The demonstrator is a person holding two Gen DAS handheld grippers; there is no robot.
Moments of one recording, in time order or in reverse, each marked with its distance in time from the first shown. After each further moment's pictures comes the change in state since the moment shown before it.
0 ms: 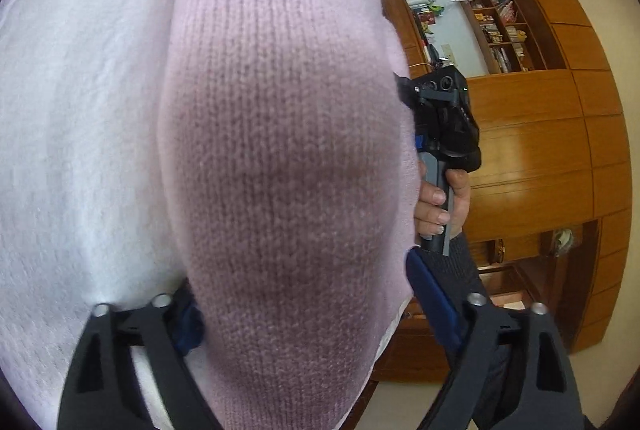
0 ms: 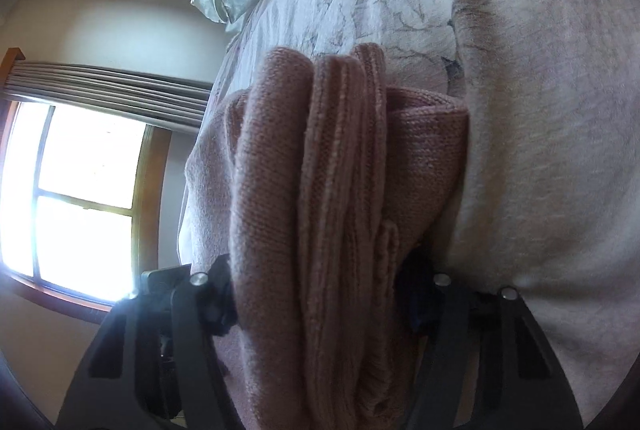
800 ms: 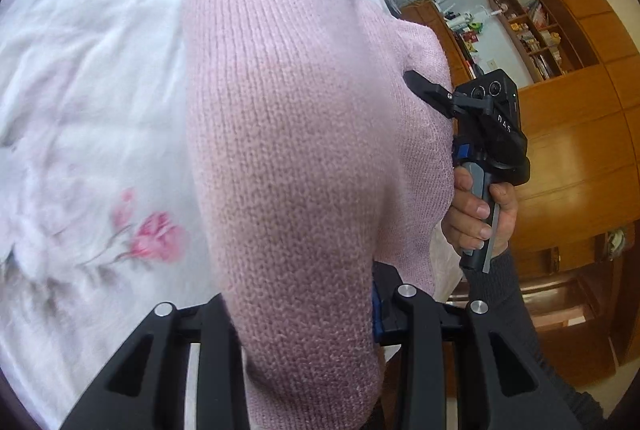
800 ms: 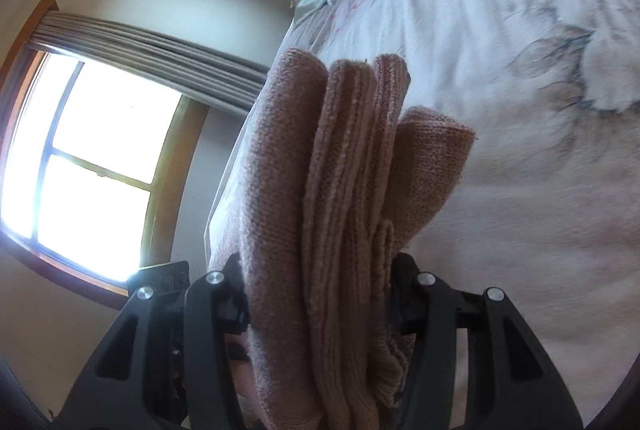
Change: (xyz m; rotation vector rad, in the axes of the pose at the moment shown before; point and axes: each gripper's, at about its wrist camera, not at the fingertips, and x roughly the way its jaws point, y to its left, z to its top) left arm -0.189 -0.036 -0.064 0.021 -0.143 0.261; right arm 0.094 0.168 -0.046 -0.141 0.016 0.079
